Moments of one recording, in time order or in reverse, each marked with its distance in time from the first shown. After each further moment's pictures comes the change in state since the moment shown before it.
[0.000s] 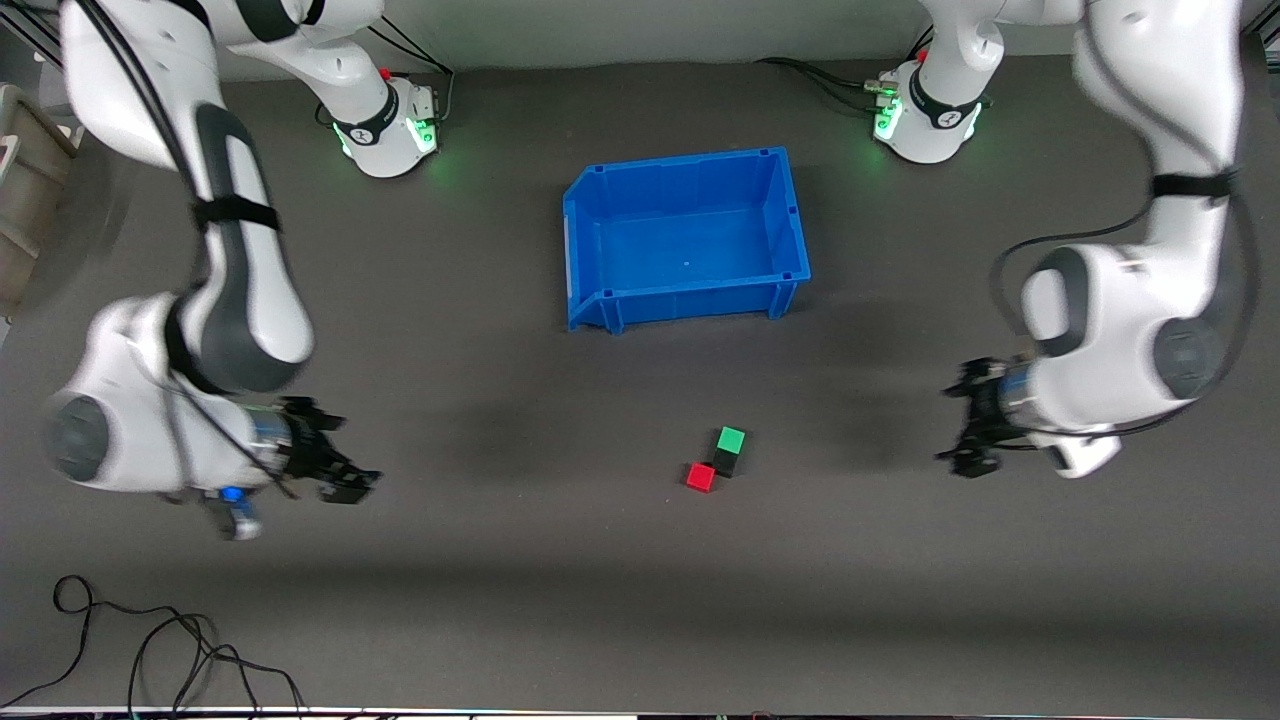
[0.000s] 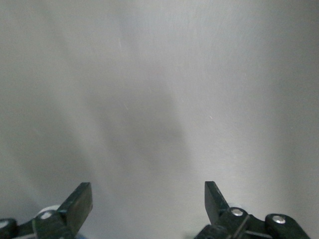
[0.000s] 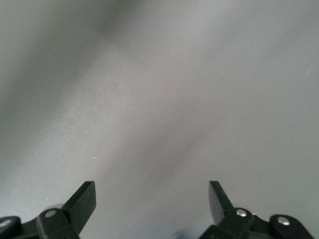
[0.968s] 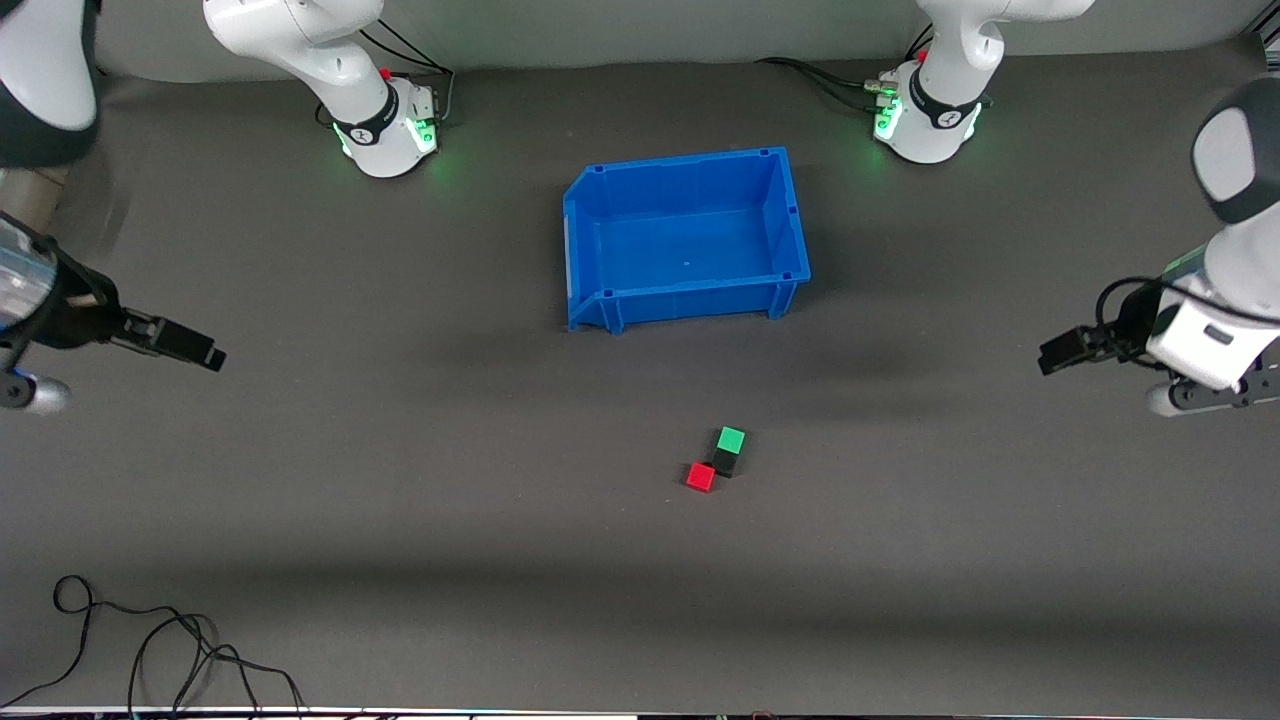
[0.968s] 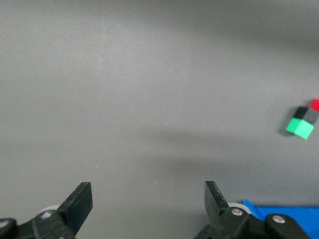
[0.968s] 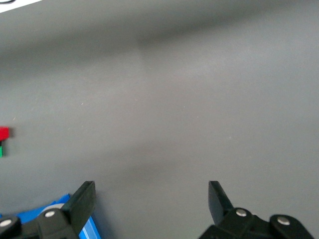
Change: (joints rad) left arm 0.050 -0.267 -0.019 0.046 0.194 -0.246 0.984; right arm 0.019 -0.371 -0.048 -0.077 -0.164 -0.148 -0.617
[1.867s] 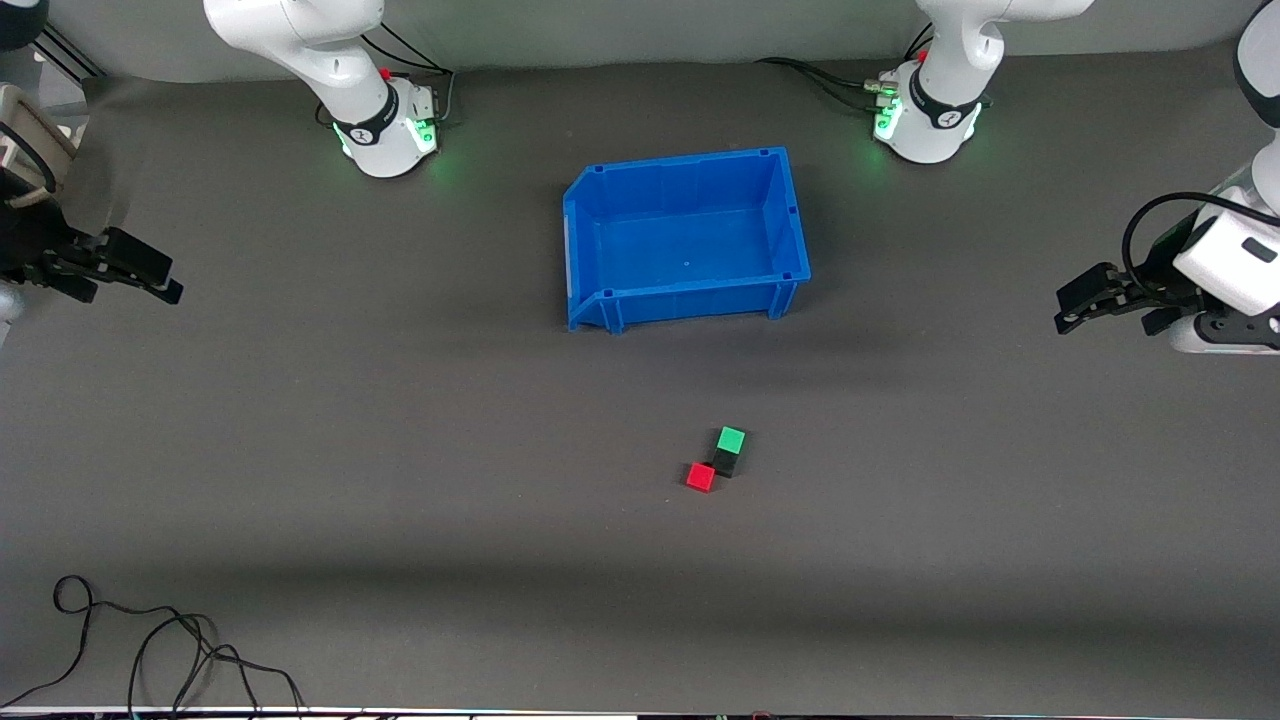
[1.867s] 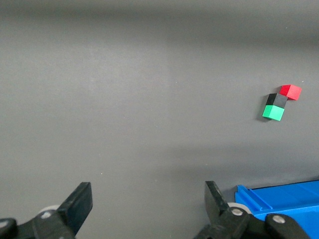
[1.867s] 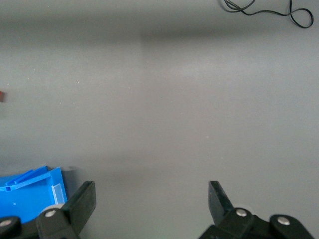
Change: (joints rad) left arm 0.071 -0.076 -0.109 0.046 0.006 -0.046 0.085; right arm -0.174 -0.137 0.193 -0.053 -0.090 -0.052 -0.129
